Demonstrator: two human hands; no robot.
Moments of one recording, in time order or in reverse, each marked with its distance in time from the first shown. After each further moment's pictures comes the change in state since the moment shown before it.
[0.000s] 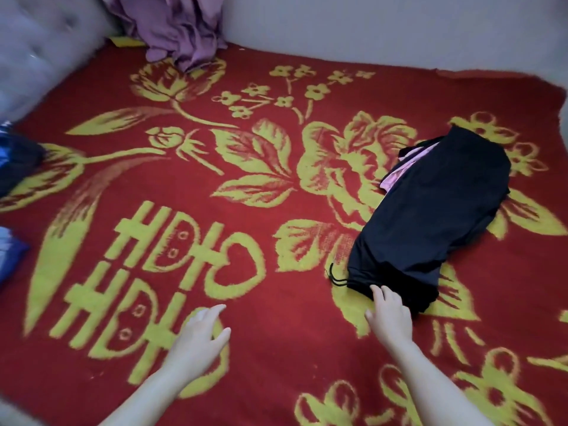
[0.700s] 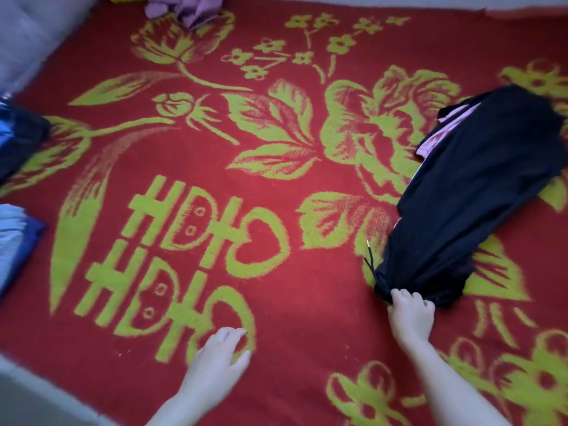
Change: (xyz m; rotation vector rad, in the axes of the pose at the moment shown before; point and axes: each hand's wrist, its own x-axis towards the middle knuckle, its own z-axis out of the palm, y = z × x) left_hand -0.015 -0.051 0.034 0.090 -0.115 0.063; right_hand -0.006 -0.019 0.074 0.102 0.252 0.005
